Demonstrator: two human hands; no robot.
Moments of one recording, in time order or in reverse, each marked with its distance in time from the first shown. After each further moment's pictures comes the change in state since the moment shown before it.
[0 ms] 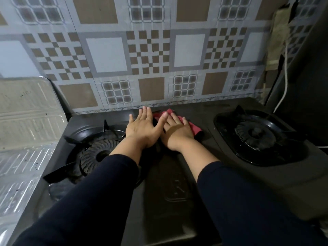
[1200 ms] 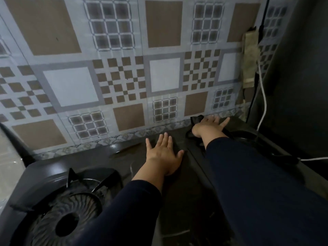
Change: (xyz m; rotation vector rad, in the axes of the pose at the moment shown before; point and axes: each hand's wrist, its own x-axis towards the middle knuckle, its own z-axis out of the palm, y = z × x) left_hand 0.075 0.084 0.032 0.226 -0.222 0.232; right_hand 0.079 0.147 -0.071 -0.077 -0.146 0.827
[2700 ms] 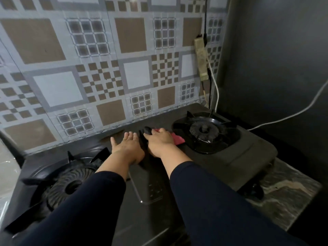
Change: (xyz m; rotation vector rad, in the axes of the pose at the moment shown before) left_hand -0.106 -0.014 -0.013 0.032 -0.032 -0.111; right_hand -0.159 0.000 0.063 0.042 0.180 -0.562
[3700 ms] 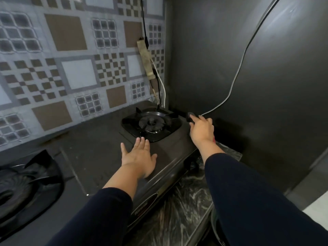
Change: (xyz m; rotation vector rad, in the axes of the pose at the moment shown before) left_hand -0.084 0.142 0.047 0.021 0.056 0.418; right_hand -0.159 0.231 0.018 0.246 0.619 0.693
